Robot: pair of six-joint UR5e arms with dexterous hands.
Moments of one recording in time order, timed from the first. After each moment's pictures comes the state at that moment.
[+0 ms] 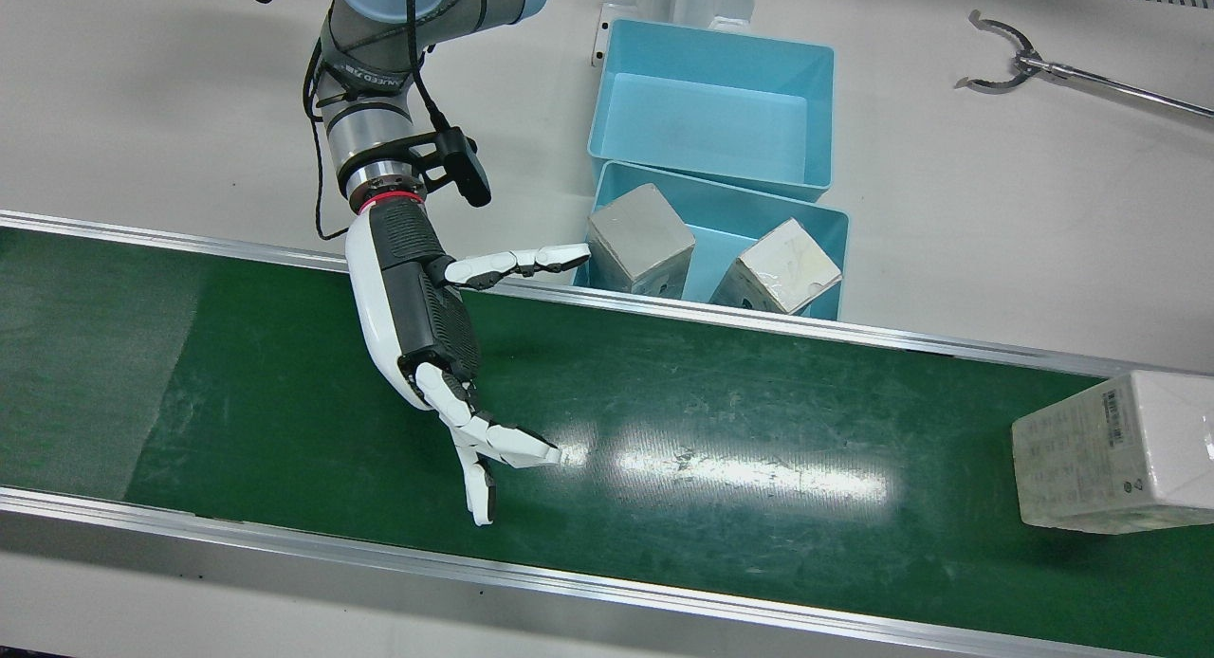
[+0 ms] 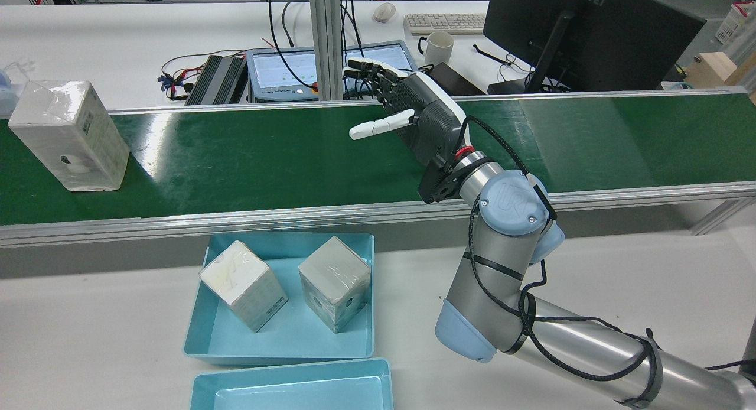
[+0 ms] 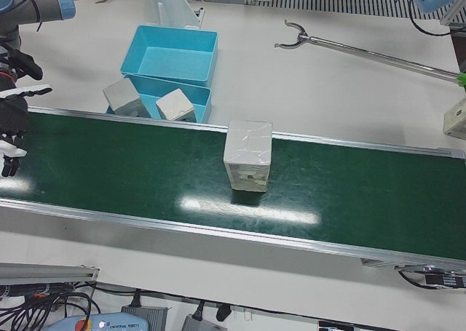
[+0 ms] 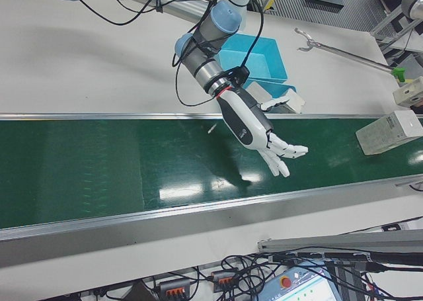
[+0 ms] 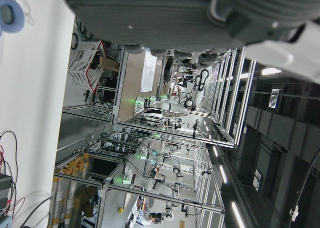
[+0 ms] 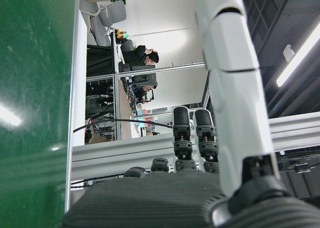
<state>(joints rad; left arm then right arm) -1.80 -1.80 -1.75 0.42 1.92 -0.16 0.70 -0.87 1.68 -3.52 -1.06 -0.10</state>
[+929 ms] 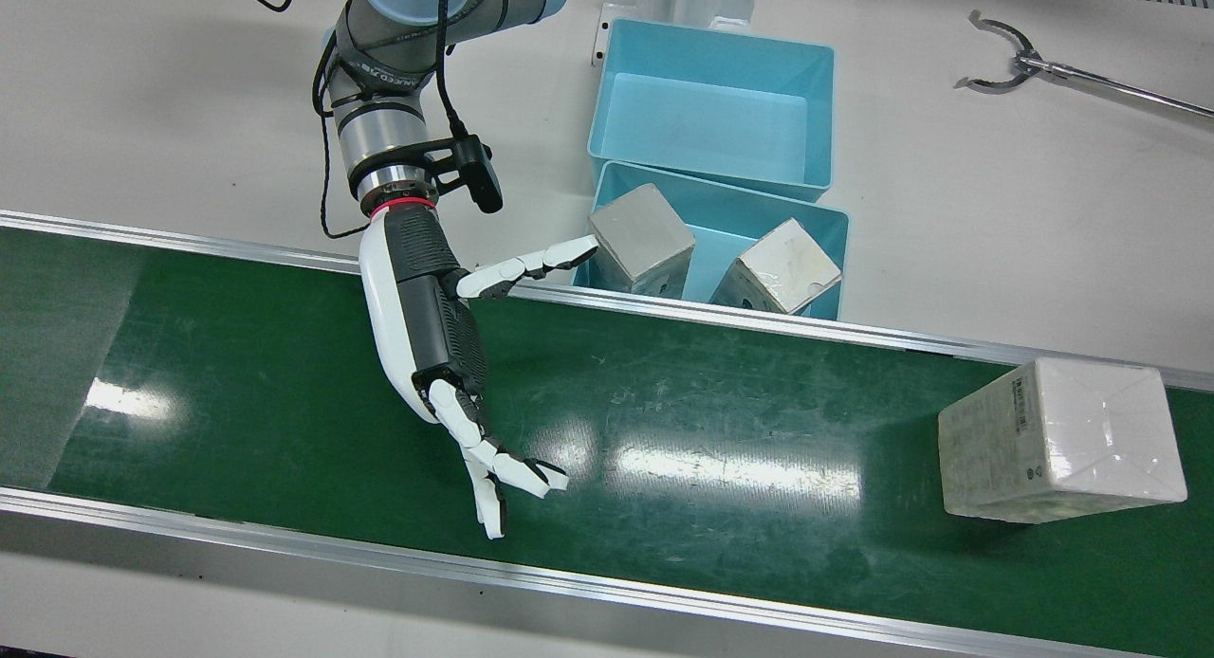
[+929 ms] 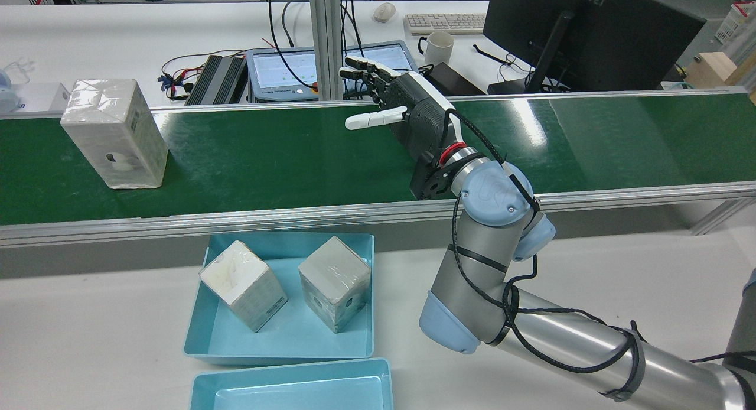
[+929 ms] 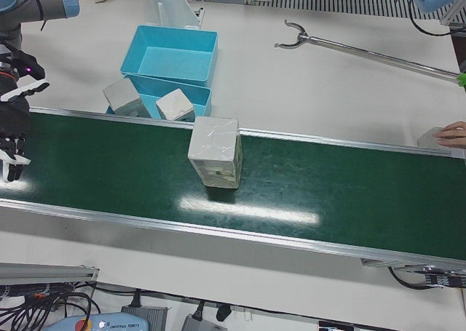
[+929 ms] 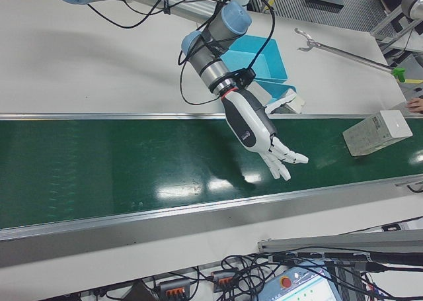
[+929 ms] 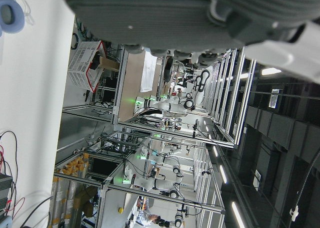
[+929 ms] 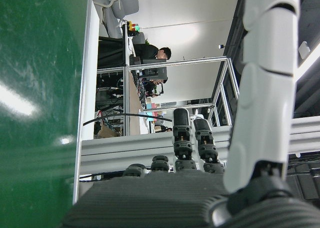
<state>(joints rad) -1.80 -1.80 -1.75 0.42 1.92 -0.16 0.70 -0.82 1.64 -3.59 -1.06 -0.11</state>
